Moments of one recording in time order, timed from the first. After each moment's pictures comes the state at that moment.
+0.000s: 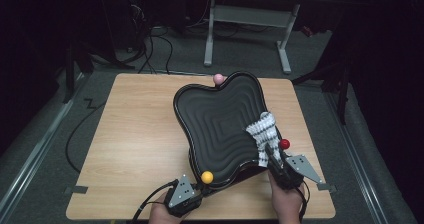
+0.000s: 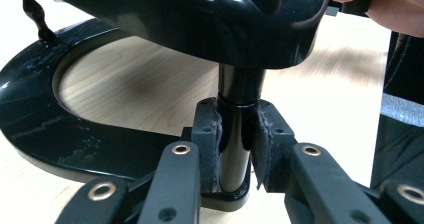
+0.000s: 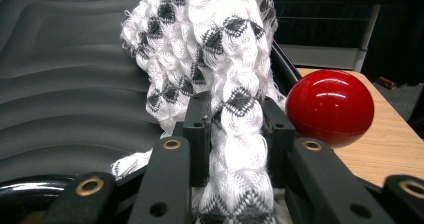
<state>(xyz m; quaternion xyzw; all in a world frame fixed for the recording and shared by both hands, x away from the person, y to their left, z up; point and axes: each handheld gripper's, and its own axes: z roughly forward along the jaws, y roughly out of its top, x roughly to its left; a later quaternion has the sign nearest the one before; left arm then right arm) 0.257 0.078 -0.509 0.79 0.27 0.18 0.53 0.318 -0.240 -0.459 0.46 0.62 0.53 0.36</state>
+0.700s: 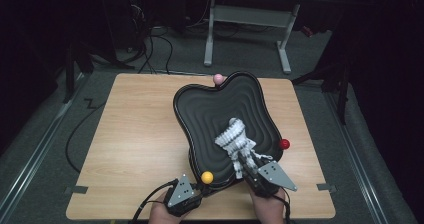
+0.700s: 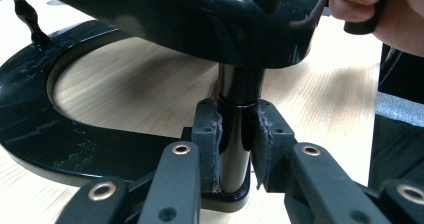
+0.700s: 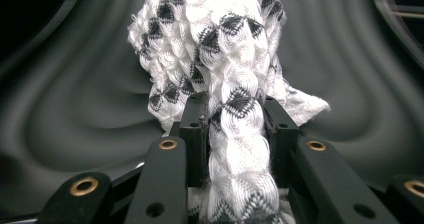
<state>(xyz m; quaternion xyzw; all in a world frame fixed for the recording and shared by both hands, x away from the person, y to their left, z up) 0.258 0.079 -0.510 0.79 0.26 0.17 0.53 0.295 -0.180 -0.458 0.36 0.68 0.55 0.33</state>
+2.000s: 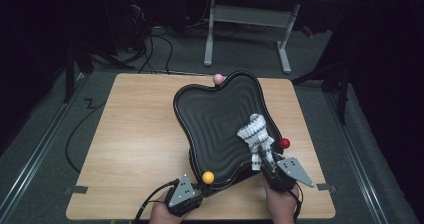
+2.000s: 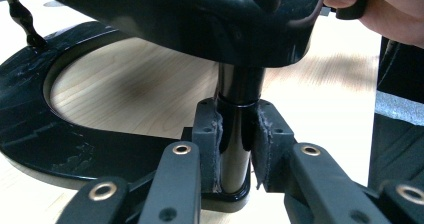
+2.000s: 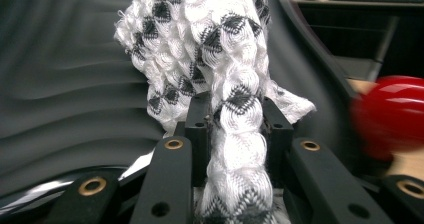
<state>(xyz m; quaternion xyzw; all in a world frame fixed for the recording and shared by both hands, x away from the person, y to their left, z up) 0.259 0.077 -0.510 0.79 0.25 0.17 0.53 0.311 -0.222 -0.460 0.44 0.63 0.53 0.36</state>
